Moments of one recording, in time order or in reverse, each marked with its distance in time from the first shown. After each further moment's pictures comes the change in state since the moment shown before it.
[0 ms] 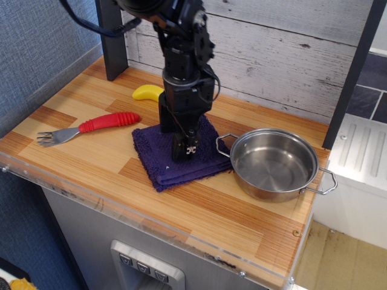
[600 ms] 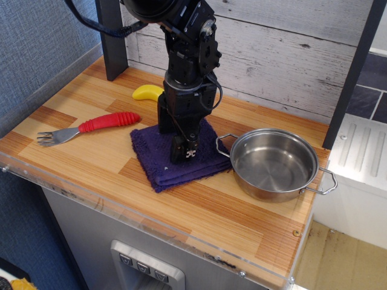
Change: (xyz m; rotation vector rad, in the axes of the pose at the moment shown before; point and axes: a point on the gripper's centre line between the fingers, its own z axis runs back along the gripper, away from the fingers) arm -0.011 -0.001 -0.001 0.048 0.085 0.035
